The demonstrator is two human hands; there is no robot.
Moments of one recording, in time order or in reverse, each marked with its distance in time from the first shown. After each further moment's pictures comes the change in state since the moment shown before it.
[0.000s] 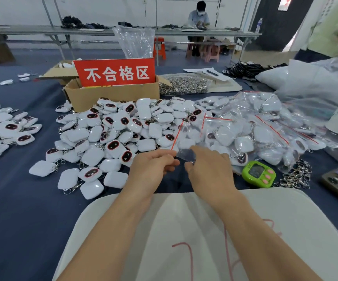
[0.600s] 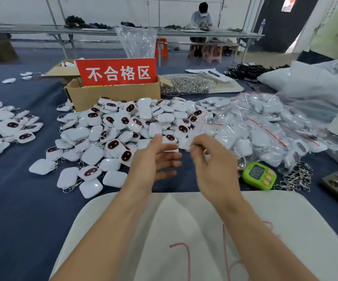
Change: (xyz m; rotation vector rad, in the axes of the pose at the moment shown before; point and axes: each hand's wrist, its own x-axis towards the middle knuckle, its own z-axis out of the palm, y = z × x) left_hand 0.000 0.006 0.002 -0.192 -0.057 -0.024; right_hand -0.013 -0.006 -0.025 0.795 0.362 -0.163
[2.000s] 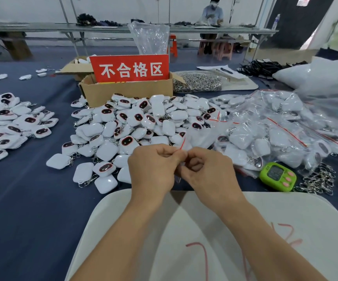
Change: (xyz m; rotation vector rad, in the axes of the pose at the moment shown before) left_hand -0.008 -0.002 -0.008 0.524 0.345 0.394; right_hand -0.013 -0.003 0.028 0.020 -0.287 0.209
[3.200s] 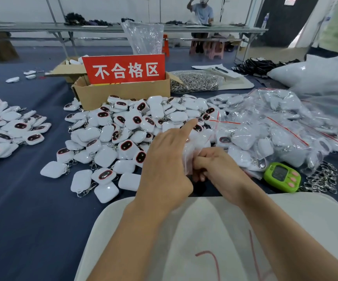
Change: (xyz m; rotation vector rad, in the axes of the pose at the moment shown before) left_hand 0.006 0.003 -0.007 0.363 -0.223 0.539; right_hand 0.032 0.008 -0.010 0.409 -0.259 0.296
